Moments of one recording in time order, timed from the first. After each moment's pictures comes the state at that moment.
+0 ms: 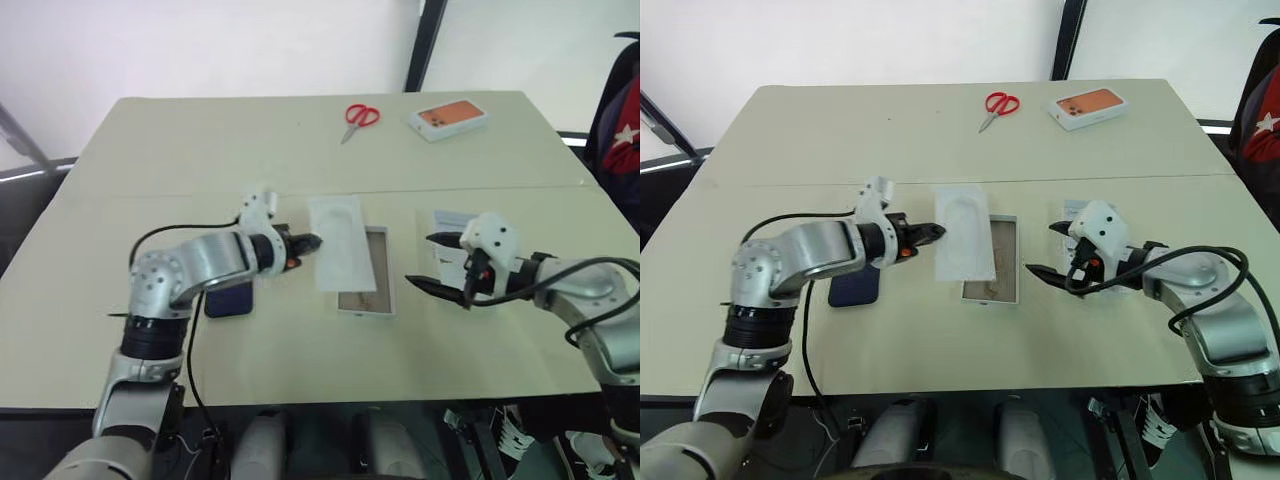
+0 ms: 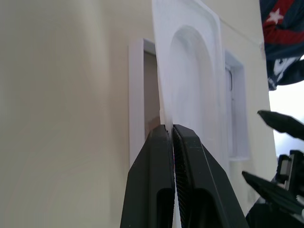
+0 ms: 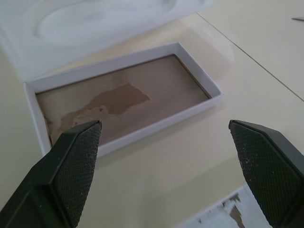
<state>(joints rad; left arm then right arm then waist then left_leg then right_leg) -0.64 0.36 -0.05 -0.08 -1.95 1.01 0.90 -0.21 -0.85 -0.10 -0.31 0.38 0.53 0.89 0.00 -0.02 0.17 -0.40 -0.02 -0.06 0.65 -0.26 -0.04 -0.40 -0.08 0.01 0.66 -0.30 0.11</state>
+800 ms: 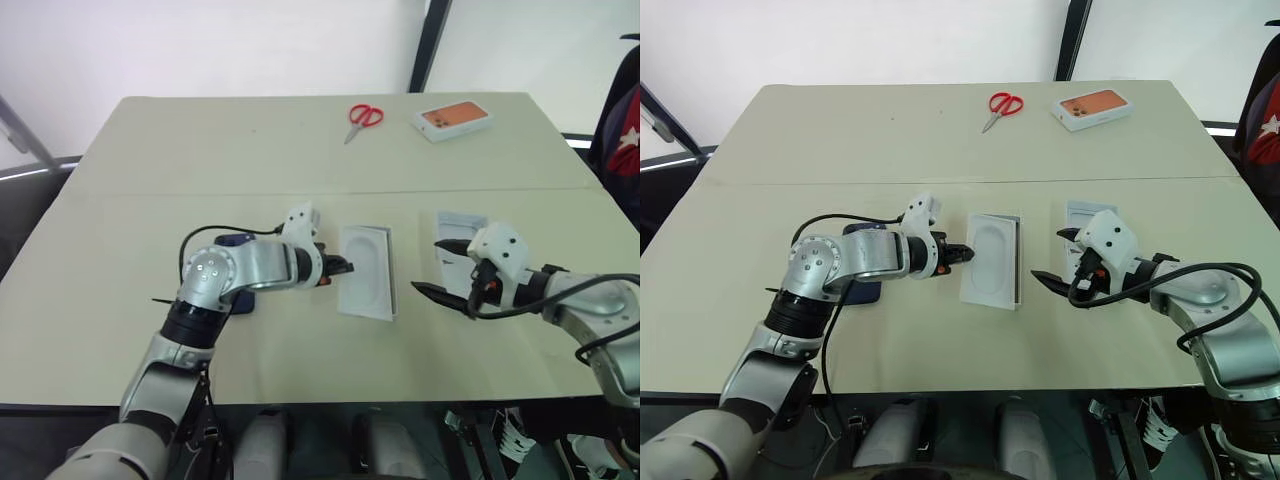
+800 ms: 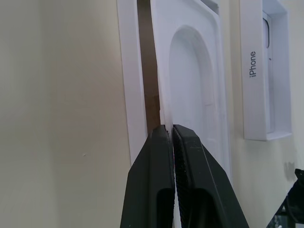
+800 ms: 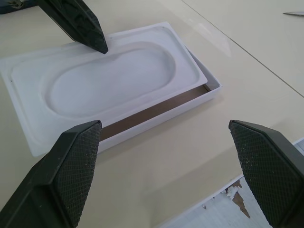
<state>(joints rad) -0.70 0.26 -0.18 0.05 -1.75 1.06 0.82 -0.12 -0.84 -0.14 -0.41 0.40 0.56 0.83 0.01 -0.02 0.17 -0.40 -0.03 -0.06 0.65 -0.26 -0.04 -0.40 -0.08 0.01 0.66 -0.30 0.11</state>
